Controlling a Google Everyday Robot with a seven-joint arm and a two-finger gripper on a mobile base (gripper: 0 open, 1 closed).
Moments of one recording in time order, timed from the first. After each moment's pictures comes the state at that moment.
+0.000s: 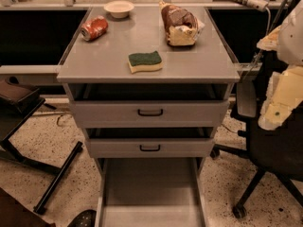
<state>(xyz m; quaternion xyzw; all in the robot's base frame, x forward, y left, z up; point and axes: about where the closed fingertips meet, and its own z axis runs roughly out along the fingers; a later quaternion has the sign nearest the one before) 0.438 -0.217 0.976 -0.60 0.78 -0.03 0.16</state>
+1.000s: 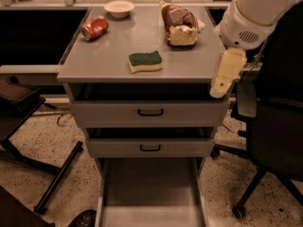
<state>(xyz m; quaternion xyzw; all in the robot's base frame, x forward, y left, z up) 0.544 -0.165 0.954 -0.63 0.75 -0.05 0.19</state>
